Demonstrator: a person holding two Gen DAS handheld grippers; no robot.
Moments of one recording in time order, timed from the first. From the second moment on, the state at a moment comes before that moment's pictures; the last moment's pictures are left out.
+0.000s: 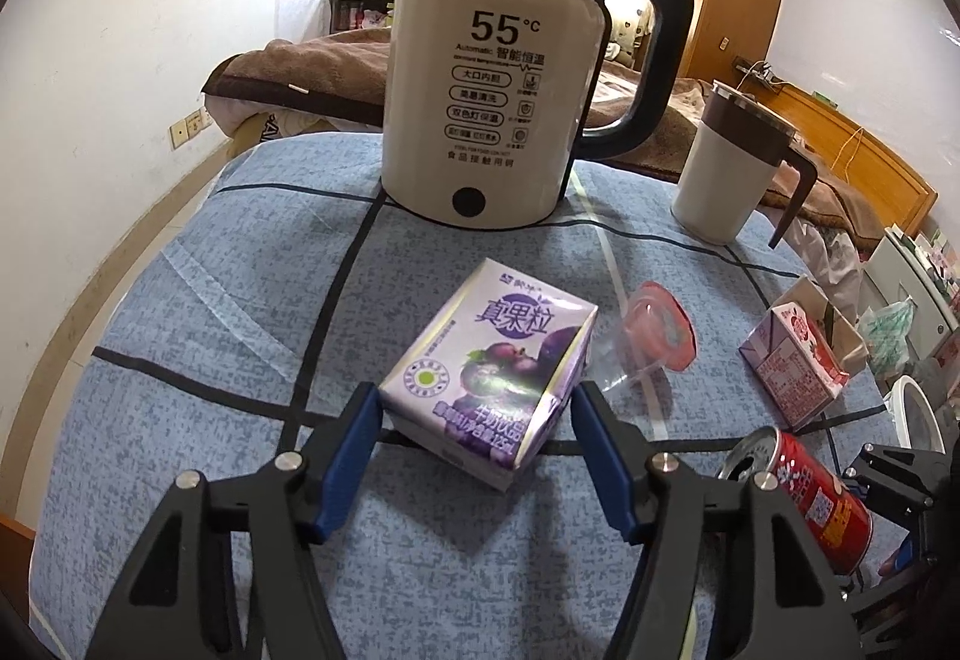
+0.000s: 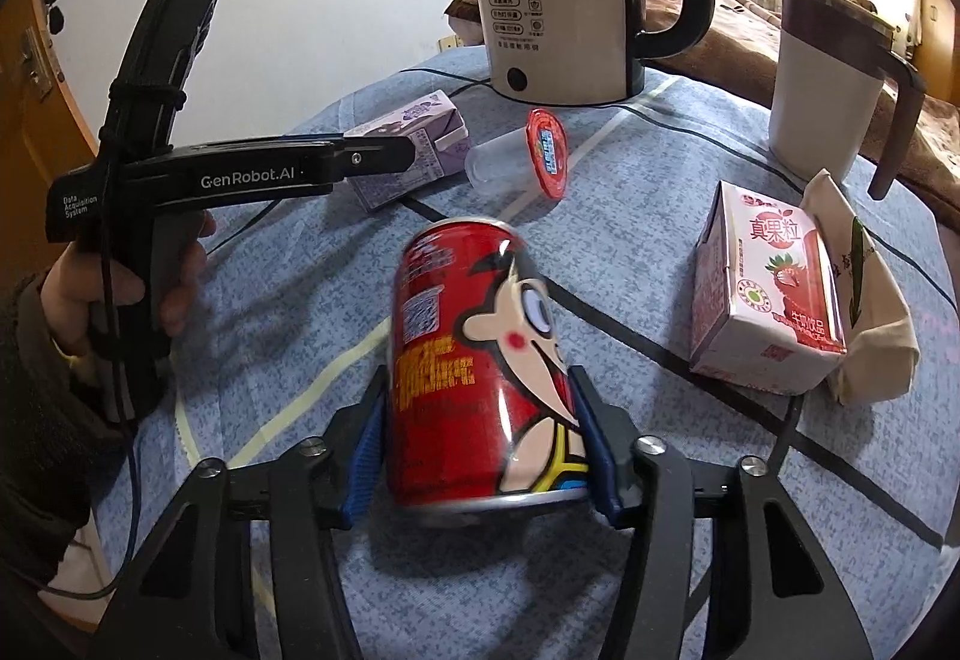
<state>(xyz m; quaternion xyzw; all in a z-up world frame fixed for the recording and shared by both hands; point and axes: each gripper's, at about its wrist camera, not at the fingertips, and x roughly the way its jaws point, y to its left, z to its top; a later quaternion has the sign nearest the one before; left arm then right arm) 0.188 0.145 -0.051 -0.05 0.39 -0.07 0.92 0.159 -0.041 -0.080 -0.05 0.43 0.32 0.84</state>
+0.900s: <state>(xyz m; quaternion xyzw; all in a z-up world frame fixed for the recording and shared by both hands) 0.197 0.133 -0.058 -0.04 0.41 -0.10 0.91 0.152 -0.050 -0.079 -0.03 0.42 0.32 0.85</state>
